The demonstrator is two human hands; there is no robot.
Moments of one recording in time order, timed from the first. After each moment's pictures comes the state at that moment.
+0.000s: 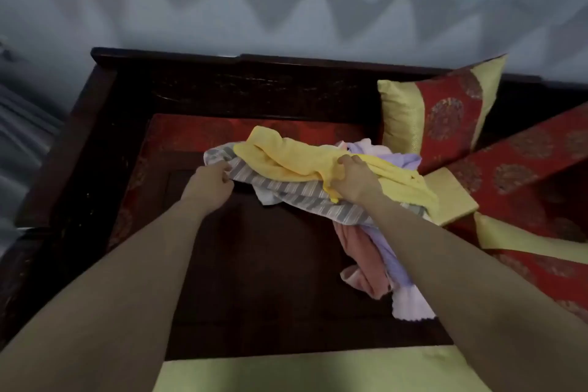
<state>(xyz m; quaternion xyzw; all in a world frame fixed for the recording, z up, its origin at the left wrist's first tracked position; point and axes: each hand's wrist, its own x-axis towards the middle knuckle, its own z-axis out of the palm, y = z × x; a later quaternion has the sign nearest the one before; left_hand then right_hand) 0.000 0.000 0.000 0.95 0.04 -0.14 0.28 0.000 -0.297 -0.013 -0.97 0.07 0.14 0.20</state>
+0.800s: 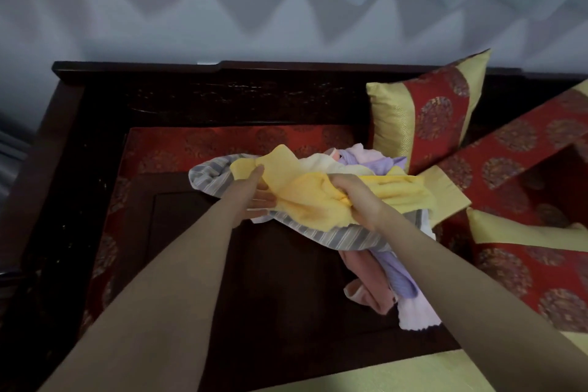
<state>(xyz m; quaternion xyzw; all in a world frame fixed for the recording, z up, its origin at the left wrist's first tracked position) 0.042 -0.066 -0.010 0.67 0.24 -0.37 0.60 -0.013 -0.277 0.026 -0.66 0.19 0.22 0.69</state>
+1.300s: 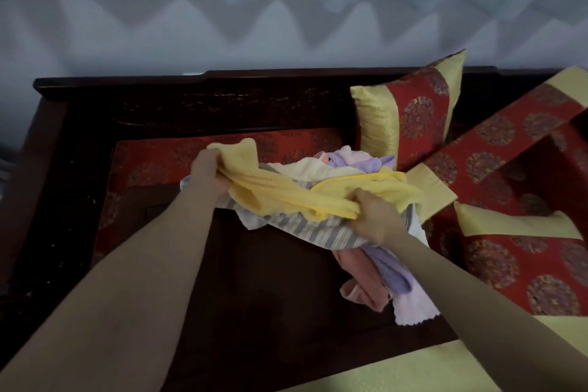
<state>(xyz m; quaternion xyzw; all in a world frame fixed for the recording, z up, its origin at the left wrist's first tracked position) 0.086 -0.052 0.029 0.51 0.30 -0.23 0.78 -0.053 -0.335 -0.006 -0.97 0.10 0.14 0.17</state>
